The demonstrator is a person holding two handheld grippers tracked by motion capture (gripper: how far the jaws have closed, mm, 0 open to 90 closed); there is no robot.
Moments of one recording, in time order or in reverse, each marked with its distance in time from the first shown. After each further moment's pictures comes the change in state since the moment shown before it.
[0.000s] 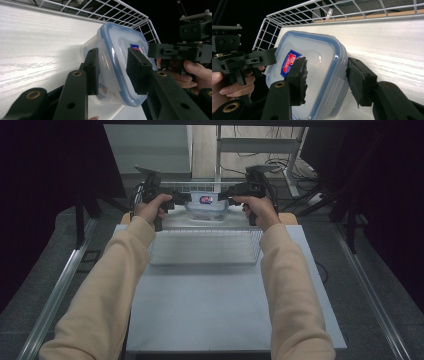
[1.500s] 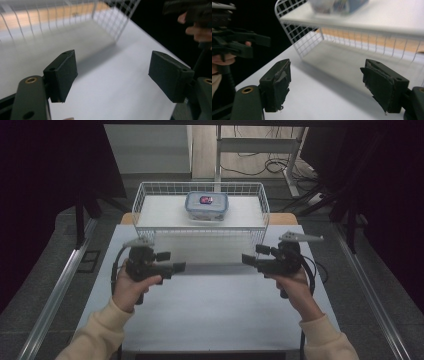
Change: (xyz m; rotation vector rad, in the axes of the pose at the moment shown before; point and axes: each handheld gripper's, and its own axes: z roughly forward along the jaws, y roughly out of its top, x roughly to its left) left arm -0.026 -0.207 -0.052 -0.015 0.133 0.494; right arm -0.020 -0.210 -0.086 -0.285 -0.001 -0.510
